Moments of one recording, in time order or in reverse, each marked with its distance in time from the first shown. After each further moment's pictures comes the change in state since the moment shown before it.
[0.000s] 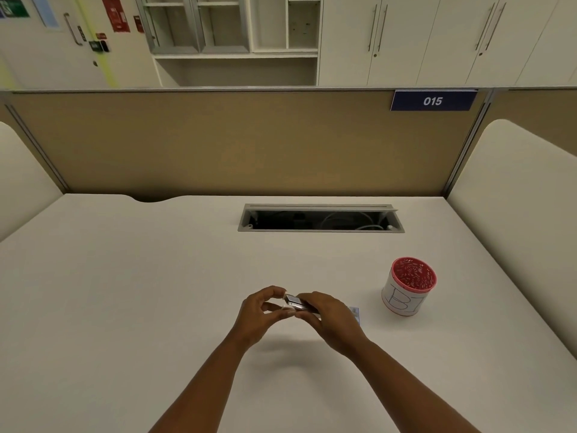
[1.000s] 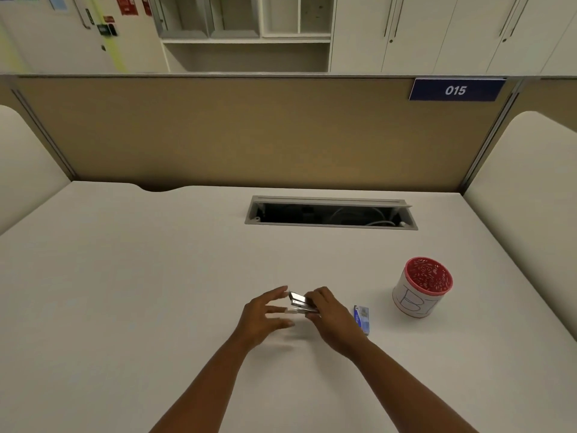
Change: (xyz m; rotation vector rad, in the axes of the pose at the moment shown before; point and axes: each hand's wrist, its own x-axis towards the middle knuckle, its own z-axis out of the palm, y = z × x) left_hand 0.005 -0.022 -0.008 0.101 -0.019 -0.175; right_hand 0.014 0.019 0.026 -0.064 -0.067 0.068
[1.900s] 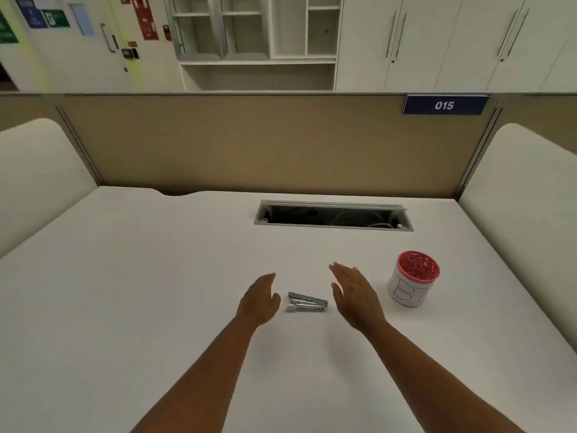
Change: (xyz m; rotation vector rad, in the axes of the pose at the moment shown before) left_hand -0.028 0.023 -0.004 0.720 0.096 0.012; right_hand -0.029 0.001 -0.036 -0.220 0.257 -0.002
